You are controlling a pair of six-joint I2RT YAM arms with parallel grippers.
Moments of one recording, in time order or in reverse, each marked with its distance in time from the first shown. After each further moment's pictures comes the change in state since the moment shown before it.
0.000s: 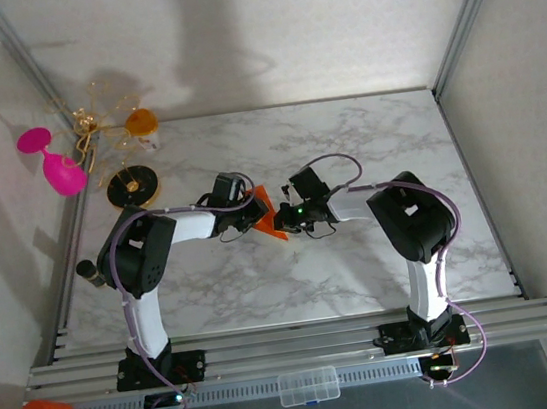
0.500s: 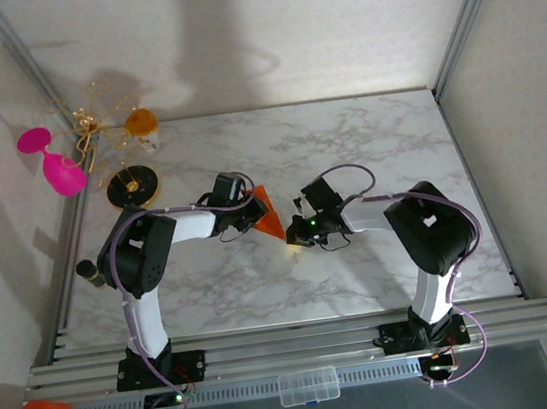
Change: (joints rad) left arm 0.000 0.002 0.006 -0.011 -0.002 -0.003; right arm -0.002 -0.156 -0.177 -0.055 -0.008 -0.001
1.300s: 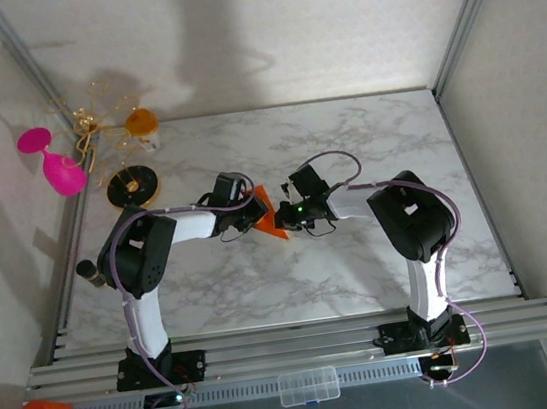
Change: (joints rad) left arm -0.005 -0.004 -0.001 0.001 -0.011 -0.031; right arm -0.004 0.165 0.208 0.024 0.033 -0.059
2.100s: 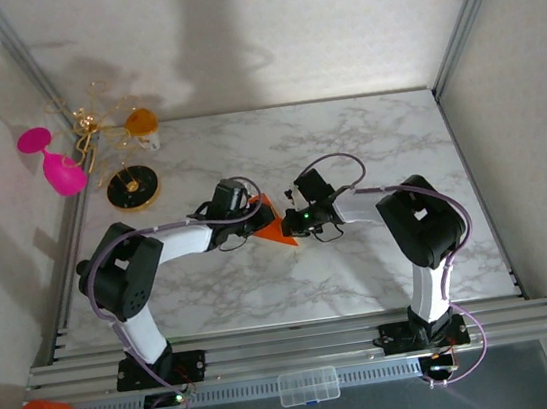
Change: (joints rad) left arm -0.073 -0.173 -0.125 0.037 0.012 0.214; right arm 0.003 -0.073 -0.069 -0.079 0.019 -0.113
